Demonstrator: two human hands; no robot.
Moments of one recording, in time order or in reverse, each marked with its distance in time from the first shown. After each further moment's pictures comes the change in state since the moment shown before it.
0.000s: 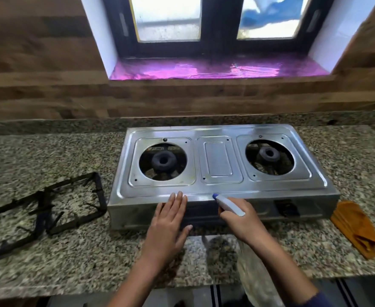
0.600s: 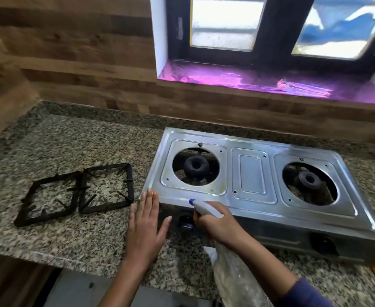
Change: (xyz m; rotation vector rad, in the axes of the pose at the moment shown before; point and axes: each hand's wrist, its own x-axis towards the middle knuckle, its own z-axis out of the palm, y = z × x) left_hand -0.039 -0.071 -0.023 0.091 0.129 -0.463; right_hand 0.030 -0.066 0.079 0.093 -0.393 -0.034
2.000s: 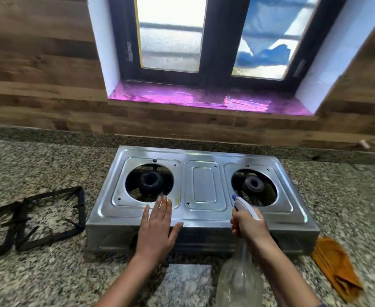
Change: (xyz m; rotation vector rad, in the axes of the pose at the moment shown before) left_hand 0.046 0.126 0.024 0.007 -0.148 0.267; right_hand -0.049 0.041 -0.135 0.334 0.661 0.286
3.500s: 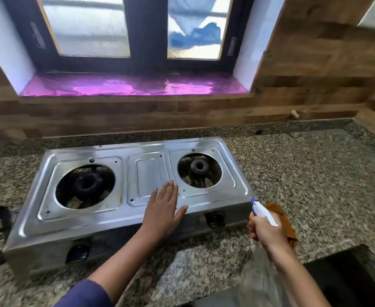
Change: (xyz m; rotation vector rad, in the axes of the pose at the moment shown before) left_hand 0.065 0.138 0.019 0.023 -0.098 0.295; right_hand -0.005 0.061 -0.170 -0.042 0.353 0.058
